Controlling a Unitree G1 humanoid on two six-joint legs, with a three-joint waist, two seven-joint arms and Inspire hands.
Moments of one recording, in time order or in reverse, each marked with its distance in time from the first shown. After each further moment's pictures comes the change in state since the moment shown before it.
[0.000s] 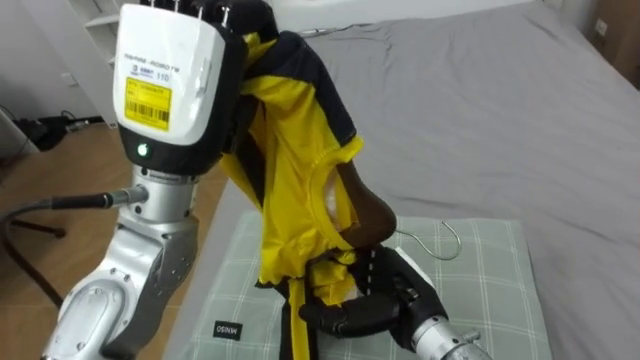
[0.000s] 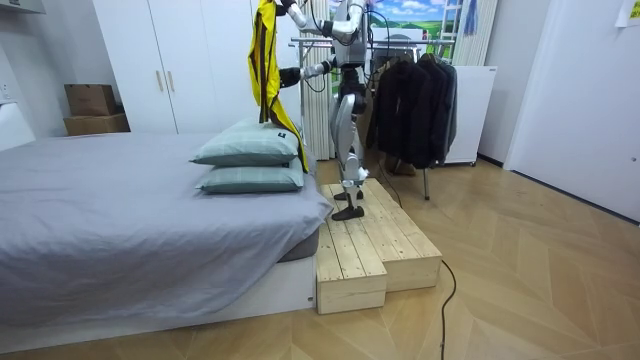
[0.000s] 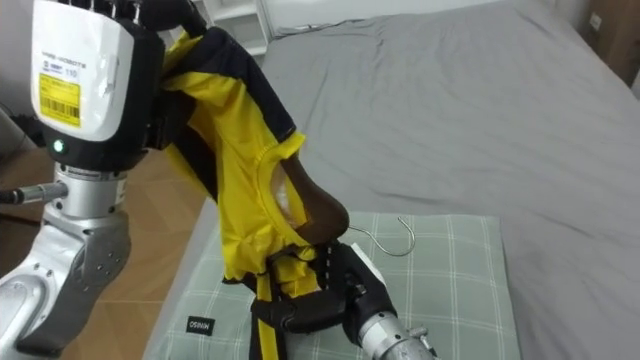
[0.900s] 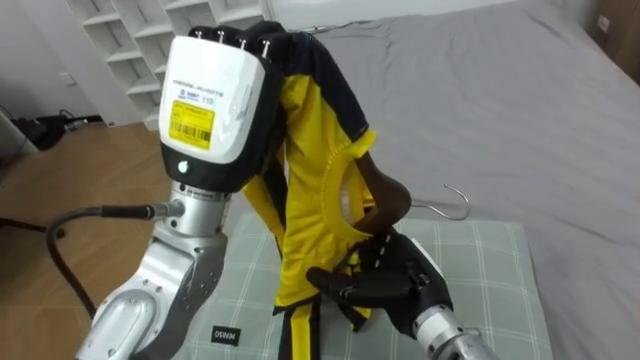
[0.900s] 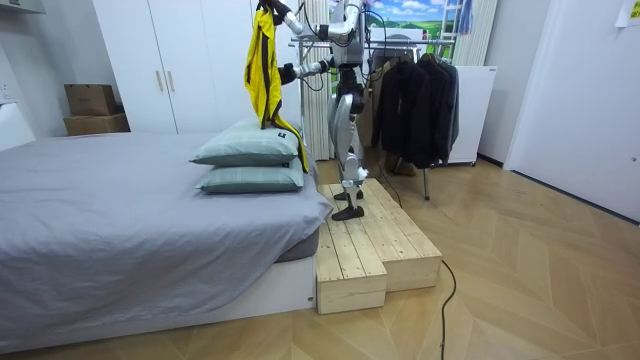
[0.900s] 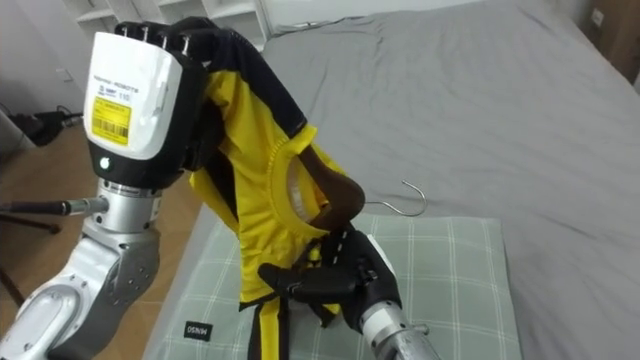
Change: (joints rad) left arm 0.000 -0.034 -0.126 0.051 -0.011 0.041 0.006; right arm -0.014 0.004 0.003 -0.040 0.216 0.000 -0.128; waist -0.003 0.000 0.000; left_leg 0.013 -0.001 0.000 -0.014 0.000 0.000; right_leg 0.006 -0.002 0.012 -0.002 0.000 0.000
